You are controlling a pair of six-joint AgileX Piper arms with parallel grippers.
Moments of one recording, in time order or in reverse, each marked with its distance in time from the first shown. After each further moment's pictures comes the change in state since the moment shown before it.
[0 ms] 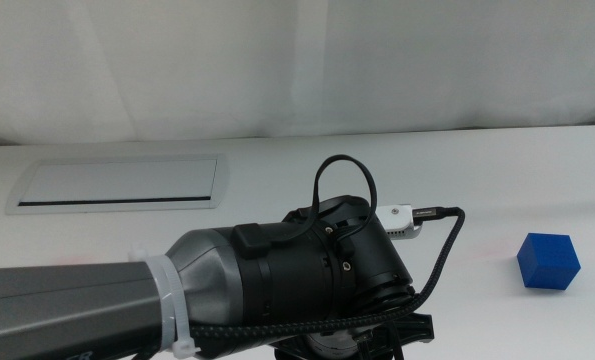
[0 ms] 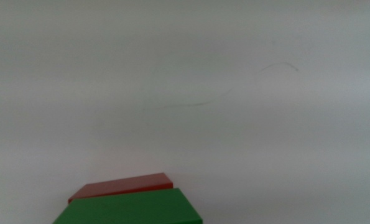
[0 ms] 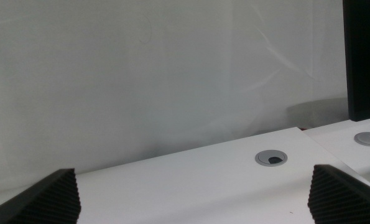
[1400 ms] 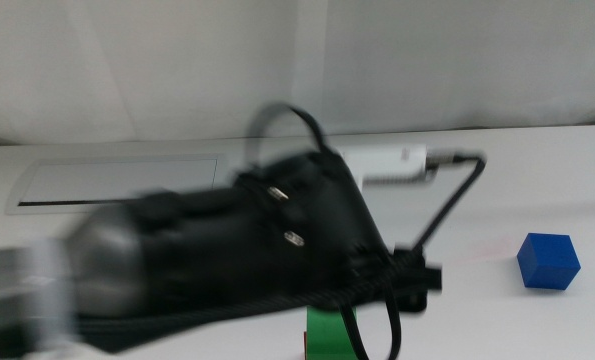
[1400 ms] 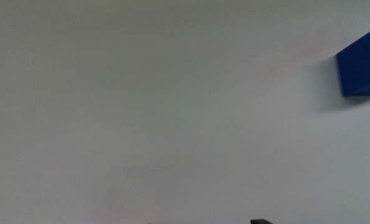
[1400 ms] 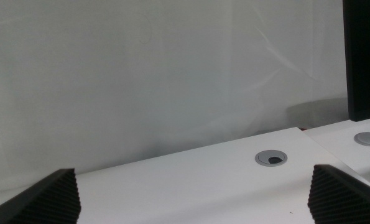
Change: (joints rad) left arm 0.000 -0.114 -0.027 0.121 -0.034 0.058; right arm 0.000 0.000 0.000 0.000 0.000 0.001
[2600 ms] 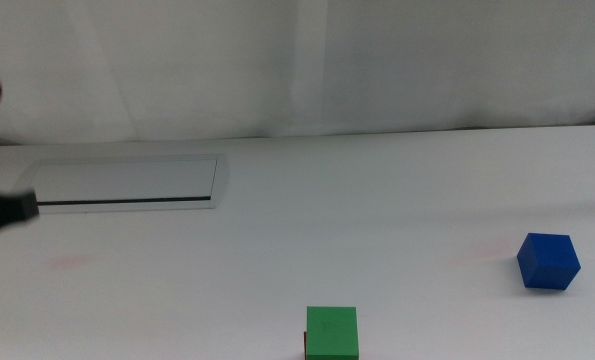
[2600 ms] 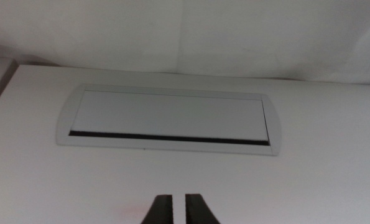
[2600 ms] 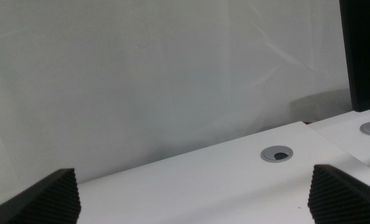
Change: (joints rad) left arm 1.088 -0.783 0.555 -0.336 -0.482 1.009; right arm 0.000 0.000 0.000 0.043 -0.002 0.023
